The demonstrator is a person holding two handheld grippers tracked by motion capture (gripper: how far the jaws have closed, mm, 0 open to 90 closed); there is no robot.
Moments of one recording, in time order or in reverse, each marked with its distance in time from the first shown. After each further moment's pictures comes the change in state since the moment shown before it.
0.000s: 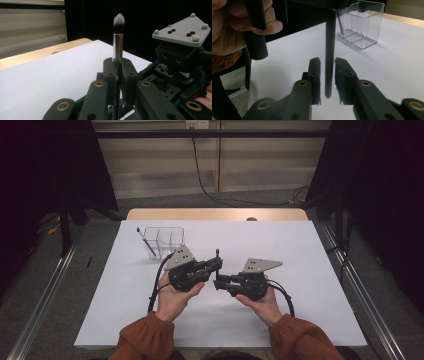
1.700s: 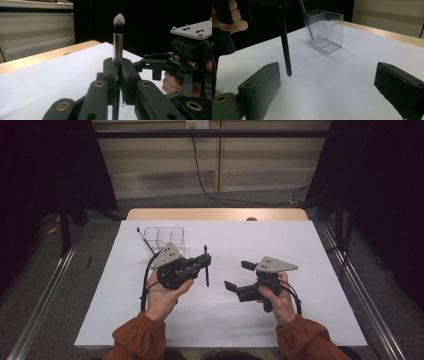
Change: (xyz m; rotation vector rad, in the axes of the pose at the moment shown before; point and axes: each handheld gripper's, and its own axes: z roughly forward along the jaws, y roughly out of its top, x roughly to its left) left arm 0.014 0.002 -0.022 -0.022 0.057 -0.005; right arm -0.008 -0.004 -0.027 -0.064 -0.216 -0.018
